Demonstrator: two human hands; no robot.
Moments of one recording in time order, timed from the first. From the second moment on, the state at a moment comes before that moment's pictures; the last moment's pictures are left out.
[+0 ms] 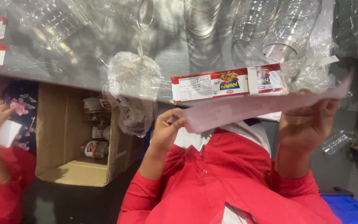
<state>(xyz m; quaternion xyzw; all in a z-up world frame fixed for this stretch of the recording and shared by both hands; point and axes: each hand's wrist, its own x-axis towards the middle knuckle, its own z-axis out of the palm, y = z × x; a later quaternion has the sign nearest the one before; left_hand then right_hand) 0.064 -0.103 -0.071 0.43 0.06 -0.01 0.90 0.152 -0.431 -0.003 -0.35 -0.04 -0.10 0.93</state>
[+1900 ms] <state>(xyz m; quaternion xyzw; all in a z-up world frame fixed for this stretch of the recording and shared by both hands) 0.023 0.015 -0.077 0.80 0.25 0.20 0.50 0.147 -0.377 0.024 -0.69 -0.19 0.20 0.67</state>
